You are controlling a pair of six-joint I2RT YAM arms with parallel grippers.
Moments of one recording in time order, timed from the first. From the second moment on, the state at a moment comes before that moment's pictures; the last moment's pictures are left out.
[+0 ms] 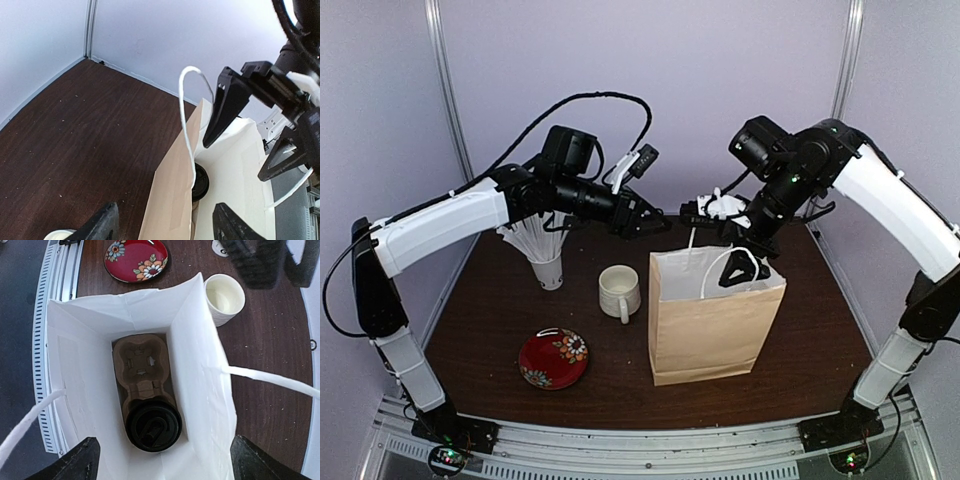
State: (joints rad) left arm -0.80 1.73 1.68 -0.42 0.58 -0.07; right arm 0.77 1.65 1.96 -1.47 -0.24 -0.68
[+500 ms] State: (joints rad) left arm -0.81 1.68 1.64 -0.44 0.55 -0.03; right arm 0.58 1.54 2.07 -1.35 -0.36 -0.61
